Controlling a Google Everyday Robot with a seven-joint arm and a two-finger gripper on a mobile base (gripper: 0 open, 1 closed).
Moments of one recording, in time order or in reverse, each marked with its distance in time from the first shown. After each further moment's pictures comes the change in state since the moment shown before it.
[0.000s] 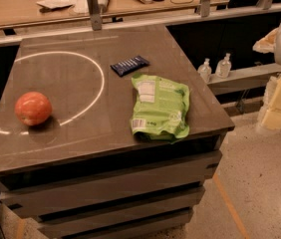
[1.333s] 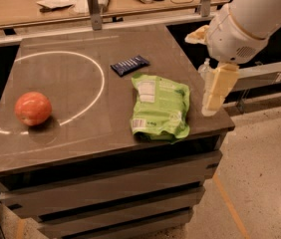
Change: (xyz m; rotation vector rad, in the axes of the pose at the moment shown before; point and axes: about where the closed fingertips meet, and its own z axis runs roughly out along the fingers) arm -0.096 -0.041 0.059 -0.007 -0.205 -0.336
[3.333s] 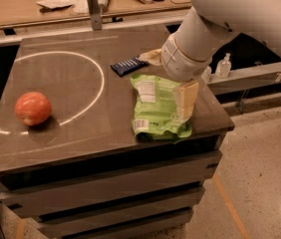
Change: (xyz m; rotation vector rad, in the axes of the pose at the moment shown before) arm -0.047 -0.011 0.084 -0.026 0.002 -0.455
